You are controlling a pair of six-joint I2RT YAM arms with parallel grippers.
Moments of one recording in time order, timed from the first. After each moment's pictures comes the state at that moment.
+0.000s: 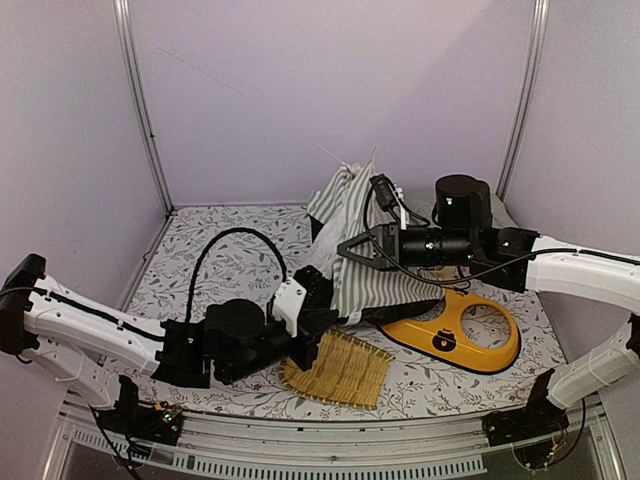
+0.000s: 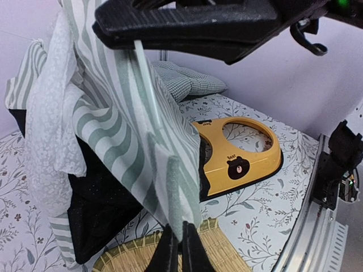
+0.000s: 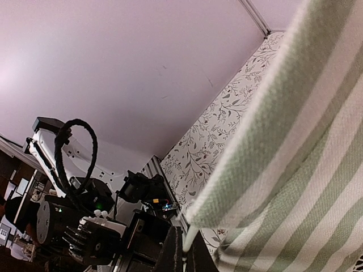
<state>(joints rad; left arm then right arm) -1.41 1.40 0.71 0.45 -0.52 -0.21 0.89 1.34 1.06 0.04 -0.41 0.66</state>
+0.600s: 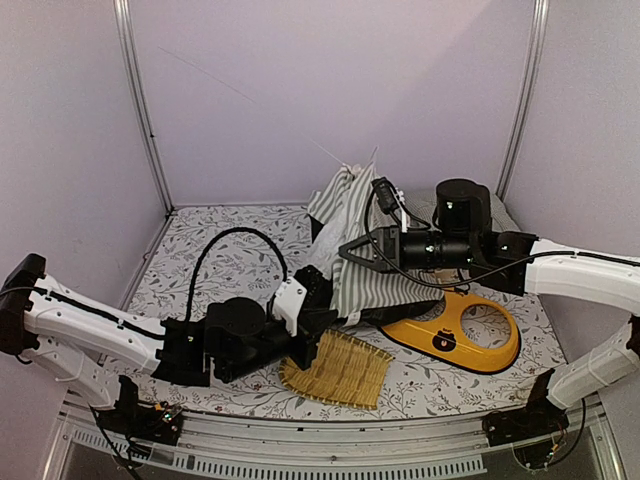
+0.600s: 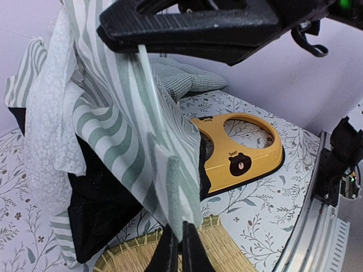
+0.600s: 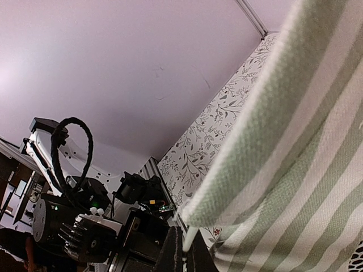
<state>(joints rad) -1.39 1.40 0.71 0.43 -0.50 -0.21 0.88 1.34 1.03 0.08 -0.40 0.66</state>
